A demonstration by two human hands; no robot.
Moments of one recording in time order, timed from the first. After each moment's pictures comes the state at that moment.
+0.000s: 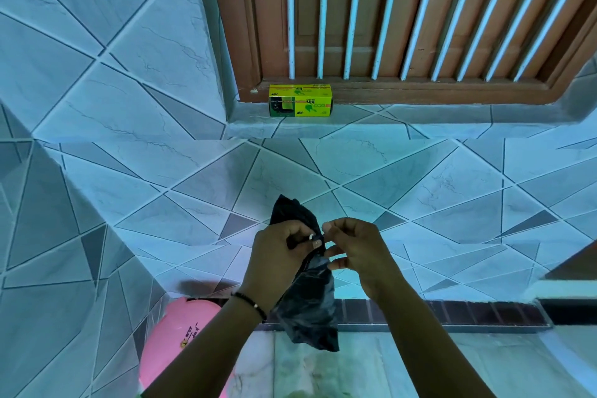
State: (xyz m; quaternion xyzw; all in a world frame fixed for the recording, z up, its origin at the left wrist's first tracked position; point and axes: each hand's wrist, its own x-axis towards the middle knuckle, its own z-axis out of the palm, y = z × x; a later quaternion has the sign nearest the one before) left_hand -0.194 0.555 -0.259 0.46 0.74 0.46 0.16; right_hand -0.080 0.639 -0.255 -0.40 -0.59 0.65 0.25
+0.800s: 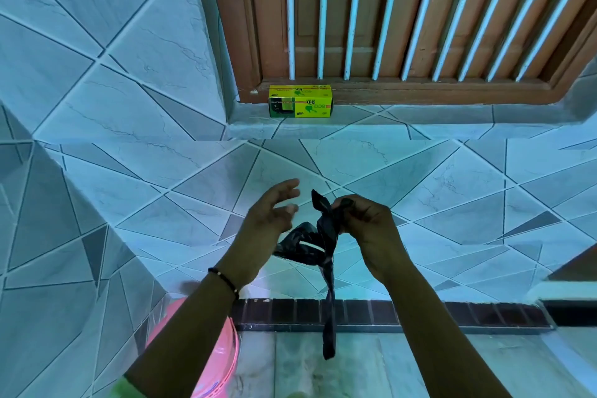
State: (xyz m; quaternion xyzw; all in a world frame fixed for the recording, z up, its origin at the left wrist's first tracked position) left_hand -0.225 0.558 -0.239 0.42 0.60 0.58 0.34; right_hand -0.080 0.668 -0.256 -0.26 -0.63 0.63 0.36
